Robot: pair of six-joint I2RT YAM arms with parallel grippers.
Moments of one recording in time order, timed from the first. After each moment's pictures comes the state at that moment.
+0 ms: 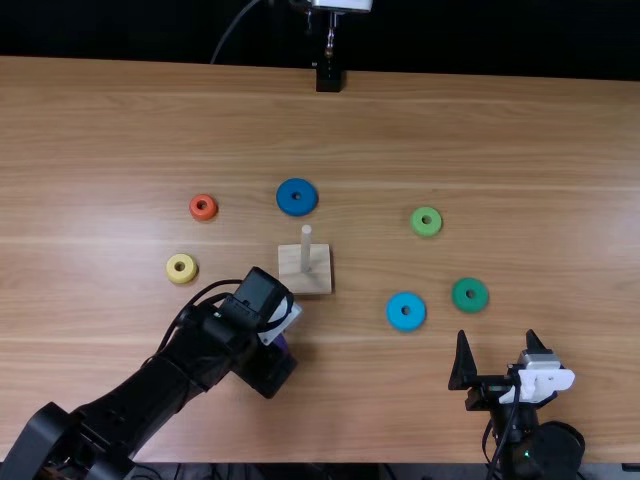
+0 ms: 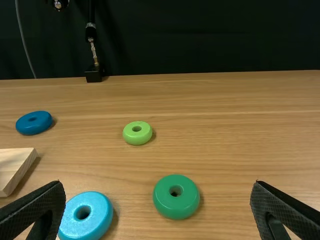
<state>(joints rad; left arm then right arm) -0.59 1.61 0.87 -0.63 0.09 0.05 -0.02 0.01 0.06 -0.21 -0.06 0.00</state>
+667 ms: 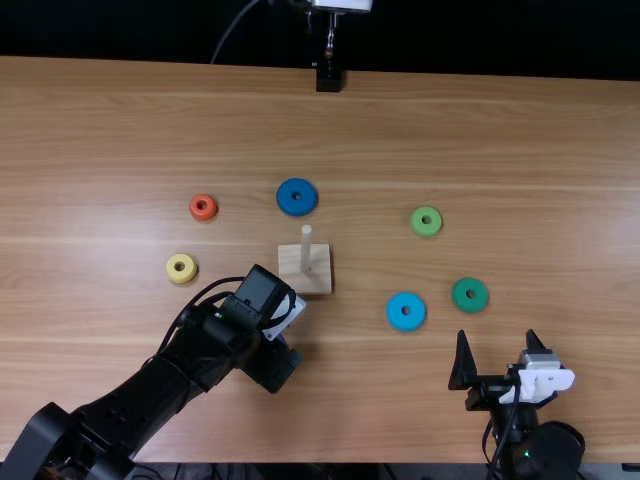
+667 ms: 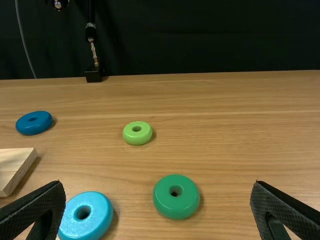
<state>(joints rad) -0.59 1.61 0.87 -0.57 0.09 0.05 -0.02 0.01 0.06 -0.21 -0.06 0.00</state>
